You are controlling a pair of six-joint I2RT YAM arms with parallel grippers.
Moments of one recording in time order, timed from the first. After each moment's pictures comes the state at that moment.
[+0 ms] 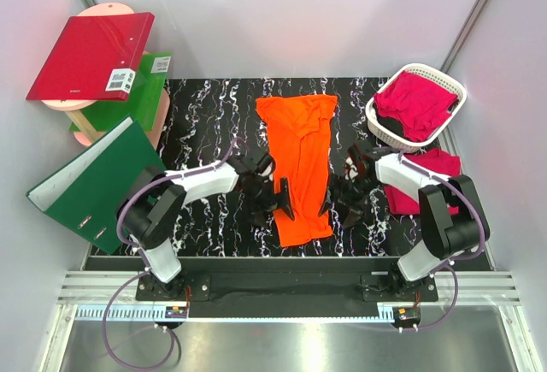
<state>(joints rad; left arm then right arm) -0.69 1.73 1.02 -0.54 0.48 -0.84 0.33 1.59 0.93 -0.83 -0.49 0.58</state>
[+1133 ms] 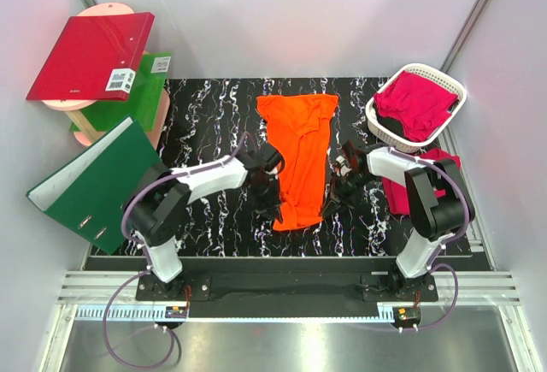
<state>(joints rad) -0.75 1.78 1.12 -0.67 0.38 -0.85 0.33 1.74 0.97 -0.77 -0.66 0.56</state>
